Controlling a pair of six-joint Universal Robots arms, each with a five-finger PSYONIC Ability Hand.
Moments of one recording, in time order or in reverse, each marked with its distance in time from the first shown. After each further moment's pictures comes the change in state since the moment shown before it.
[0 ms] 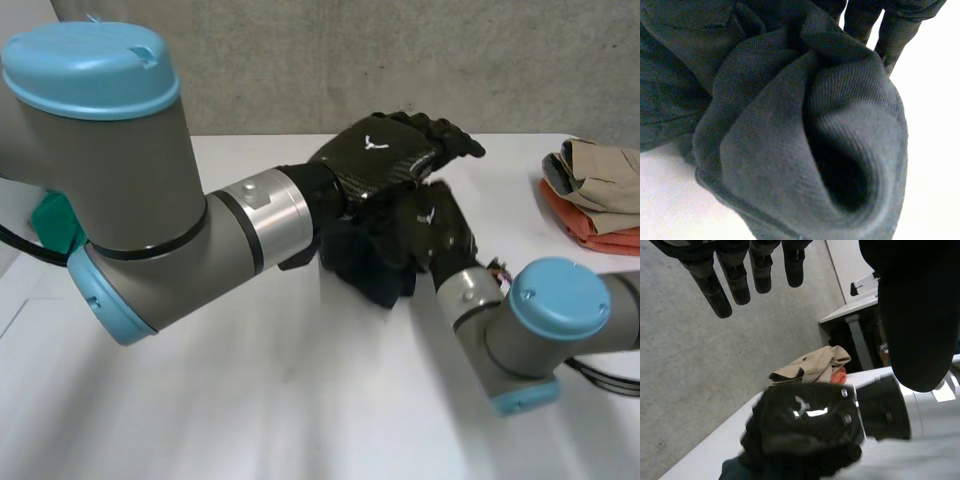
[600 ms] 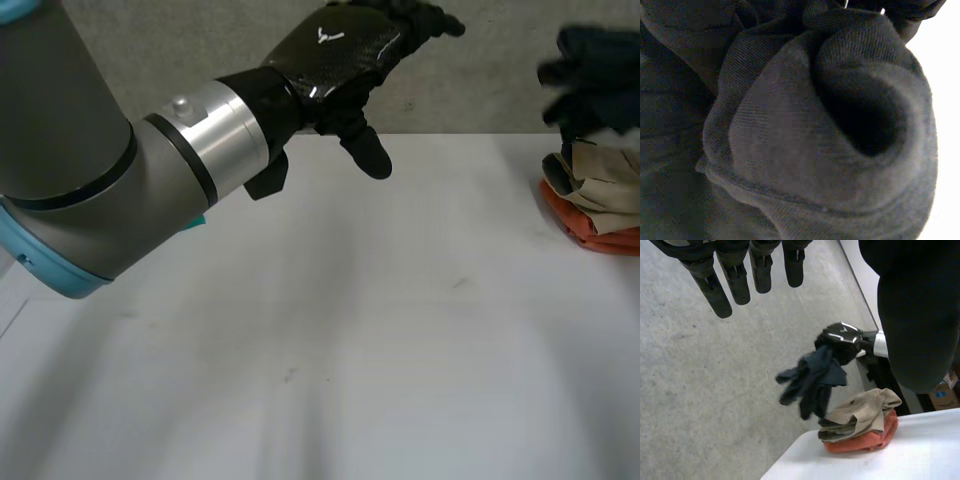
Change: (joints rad) left arm 0.069 0.116 0.018 0.097 -0.013 -0.106; right arm -0.669 0.170 -0.668 0.011 -0.262 0.373; left_hand 0.000 0.000 0.000 0.000 0.000; right_hand 0.023 0.000 0.013 0.016 0.024
